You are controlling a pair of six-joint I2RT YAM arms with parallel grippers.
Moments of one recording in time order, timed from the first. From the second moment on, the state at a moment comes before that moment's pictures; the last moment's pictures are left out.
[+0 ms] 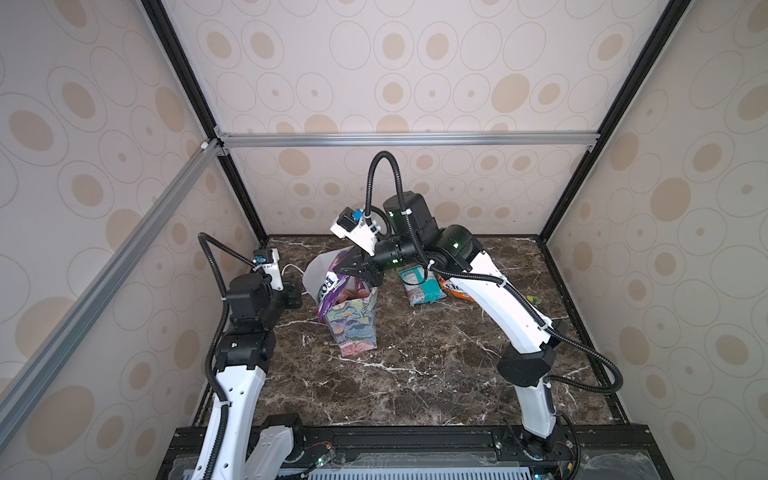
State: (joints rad) left arm 0.07 0.85 0.89 -0.36 0.14 -0.11; right arm 0.90 2.06 2.56 -0.97 -0.57 -0.13
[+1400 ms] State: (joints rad) left arm 0.07 0.85 0.89 -0.36 0.14 -0.11; right arm 0.90 2.20 2.64 -0.97 -0.18 -0.33
